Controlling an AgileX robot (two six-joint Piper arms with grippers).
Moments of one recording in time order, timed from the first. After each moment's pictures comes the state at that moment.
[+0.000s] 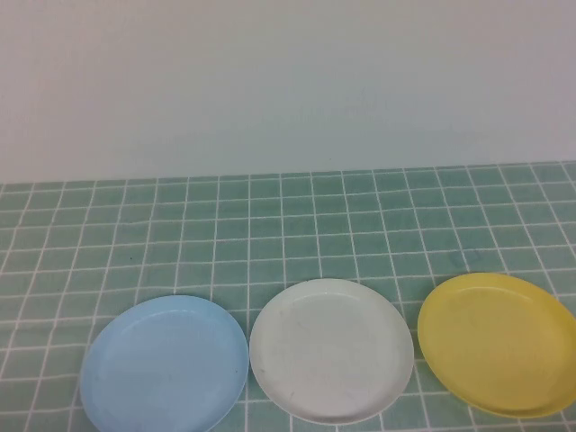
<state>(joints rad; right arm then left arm) -0.01 -0.01 0.03 -0.20 0.43 0.19 -0.09 -0.03 0.03 -0.04 0.36 -0.19</state>
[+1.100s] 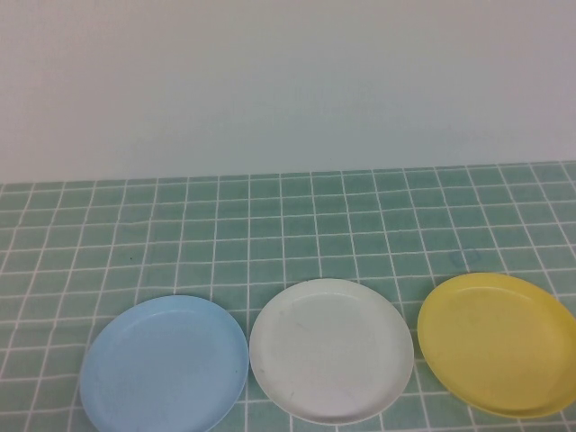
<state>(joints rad) -0.01 -0.01 0.03 -0.20 0.43 0.19 -0.09 -0.03 0.03 -0.87 0.00 -0.14</state>
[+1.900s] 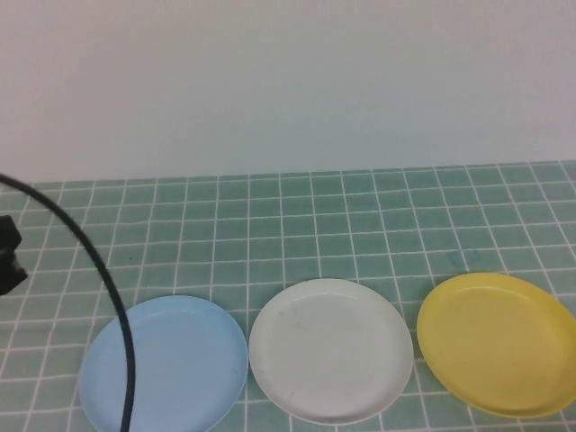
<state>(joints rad) -0.01 -0.01 0.03 -0.20 0.43 0.19 -0.12 0.72 -0.64 -0.42 0.37 0.17</state>
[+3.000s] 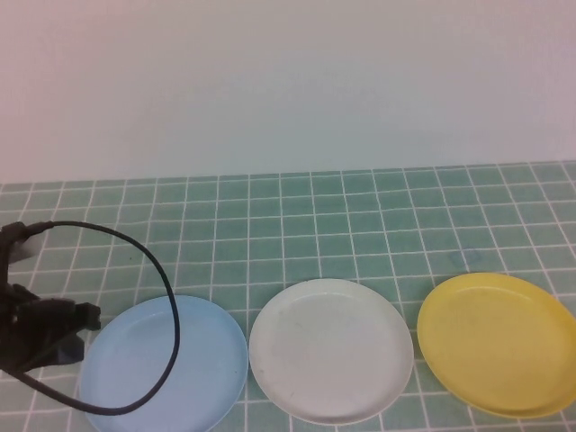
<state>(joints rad) -0.01 -0.01 0.03 -0.20 0.43 0.19 0.01 1.39 -0.76 -0.35 0.69 0.27</state>
